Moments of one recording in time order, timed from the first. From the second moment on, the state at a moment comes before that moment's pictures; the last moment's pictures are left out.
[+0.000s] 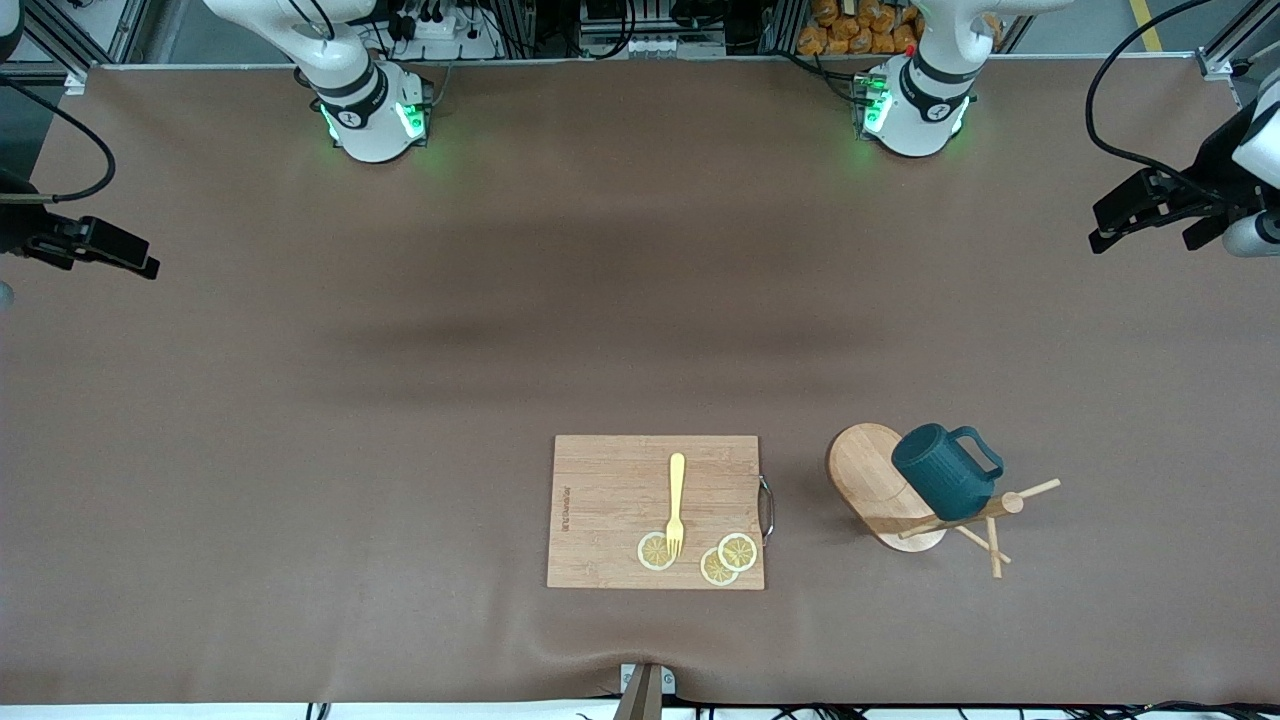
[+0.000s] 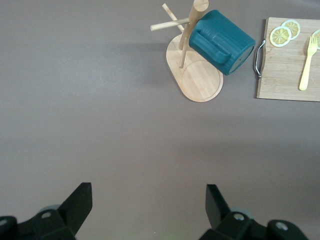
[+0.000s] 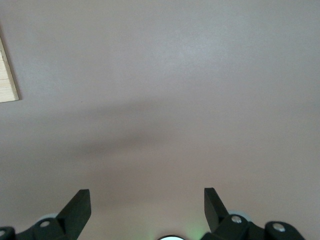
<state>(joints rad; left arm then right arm) -0.06 -0.04 0.00 -1.56 -0.01 1.54 -0.10 0.02 0.04 -0.08 -1.52 0.01 1.45 0.08</state>
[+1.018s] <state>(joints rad) -0.08 -0.06 0.01 -1.56 -0.01 1.55 -0.10 0.02 0.02 -0.07 -1.51 0.01 1.40 0.07</state>
